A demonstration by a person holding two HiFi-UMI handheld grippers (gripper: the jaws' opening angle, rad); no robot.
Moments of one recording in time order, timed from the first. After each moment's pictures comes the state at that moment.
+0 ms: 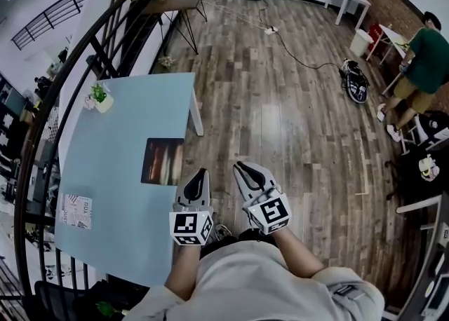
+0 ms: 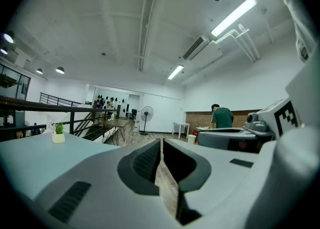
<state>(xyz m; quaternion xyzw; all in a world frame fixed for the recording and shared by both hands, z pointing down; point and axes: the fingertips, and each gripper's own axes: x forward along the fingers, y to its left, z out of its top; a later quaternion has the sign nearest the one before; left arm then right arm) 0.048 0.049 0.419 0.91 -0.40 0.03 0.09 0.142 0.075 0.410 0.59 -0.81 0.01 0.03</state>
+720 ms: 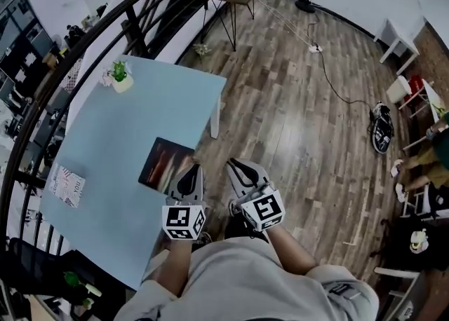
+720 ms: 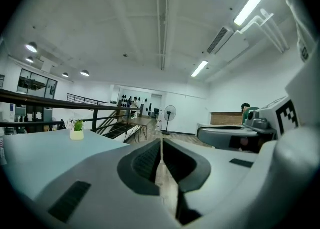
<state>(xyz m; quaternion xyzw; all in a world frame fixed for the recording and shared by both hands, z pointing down) 0.039 -0.080 0.445 0.85 -0.52 0.02 0.12 0.133 -0.080 0.423 0.45 -0.89 0.01 0.04</state>
